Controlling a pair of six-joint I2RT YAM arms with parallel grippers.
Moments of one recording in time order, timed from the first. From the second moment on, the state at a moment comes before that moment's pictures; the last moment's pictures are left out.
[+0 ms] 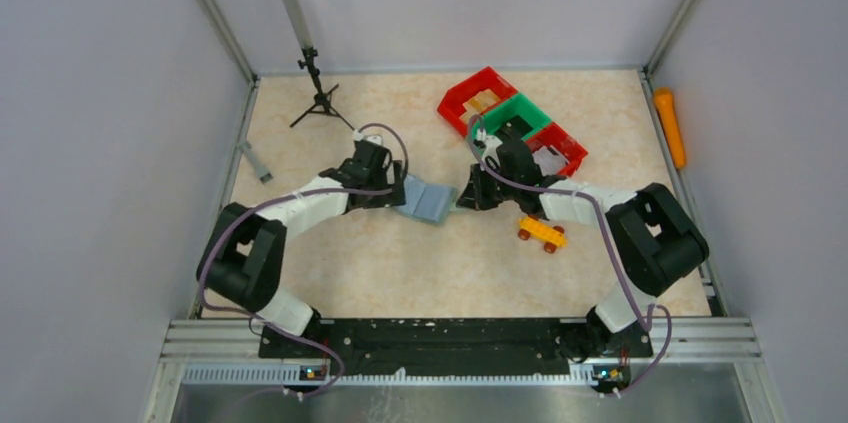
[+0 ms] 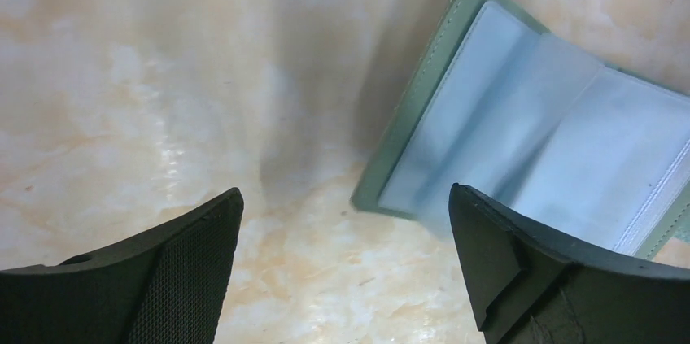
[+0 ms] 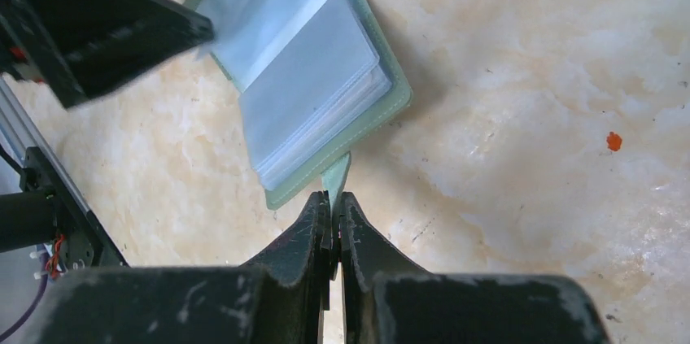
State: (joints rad) left arm -0.50 1.59 0.92 -0.31 -0.18 -0.47; right arm 0.56 1.63 0.82 0.12 -0.39 0.40
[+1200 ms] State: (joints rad) left arm -0.62 1.64 0.94 -0.18 0.14 -0.36; right arm 0.56 1.63 0.82 0.12 -0.41 0.40
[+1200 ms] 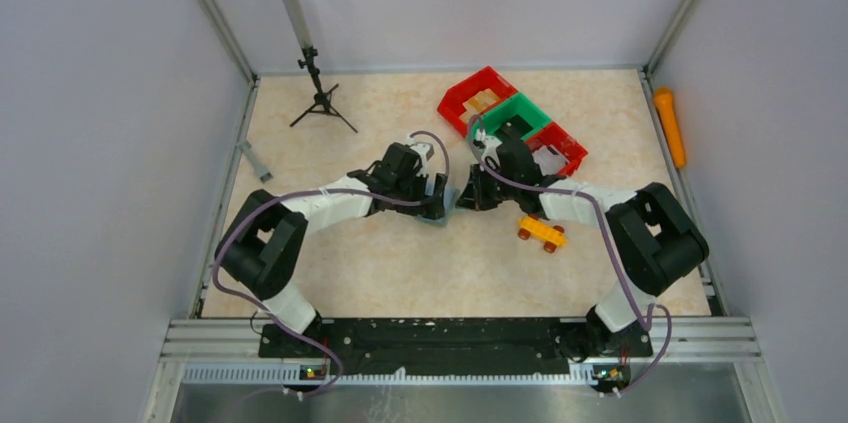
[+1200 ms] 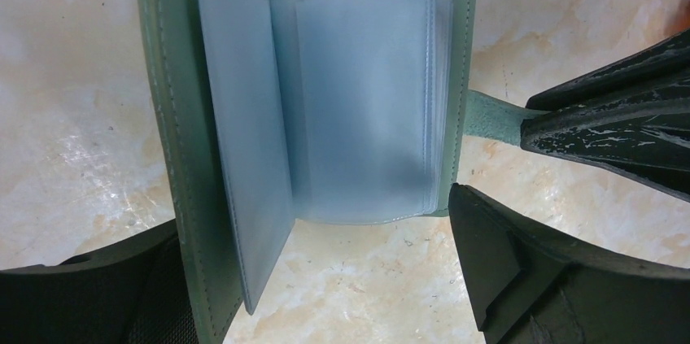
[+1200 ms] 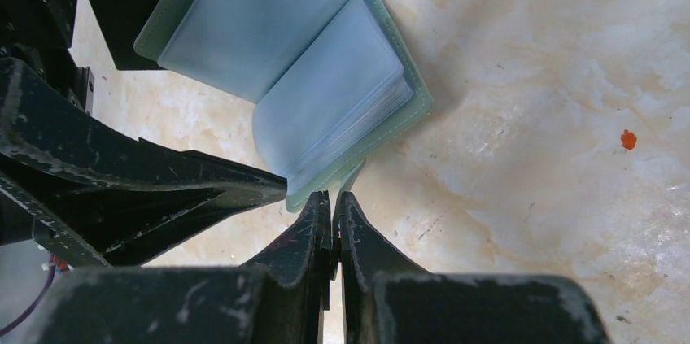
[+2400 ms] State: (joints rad) left arm -0.62 1.70 1.01 -0.32 -0.04 -0.38; right arm 0.56 1.63 0.82 0.13 -0.39 0.40
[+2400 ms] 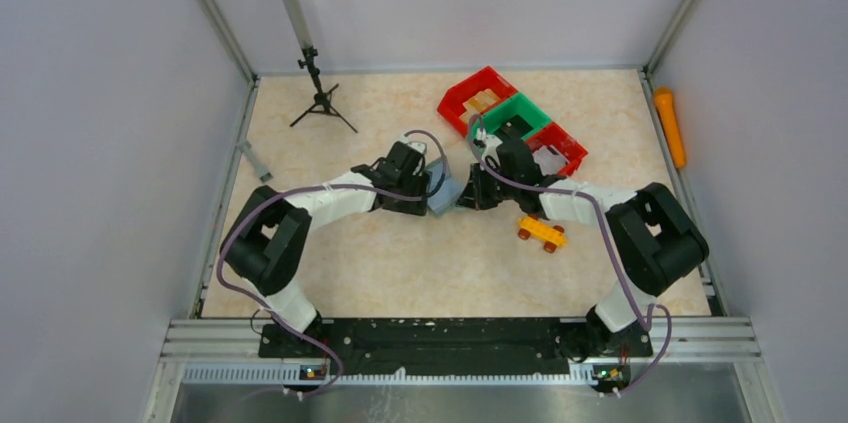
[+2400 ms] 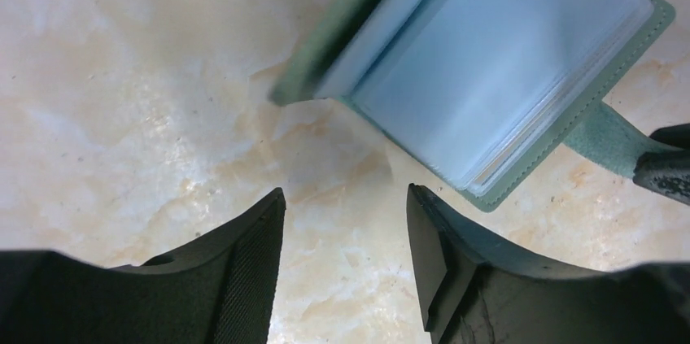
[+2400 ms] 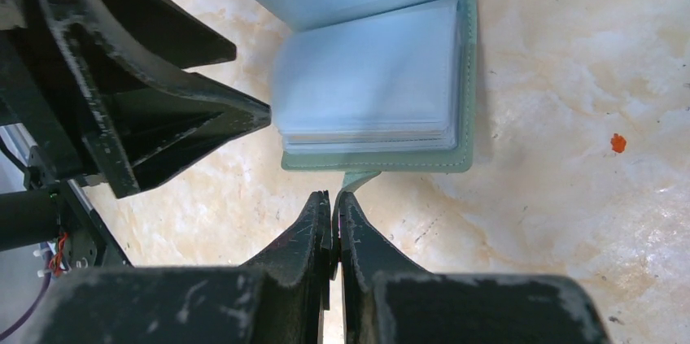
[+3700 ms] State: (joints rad) left arm -0.49 1.53 0.79 0.09 0.25 -0.36; right arm 0.56 1.61 0.82 0.12 -0.54 0.38
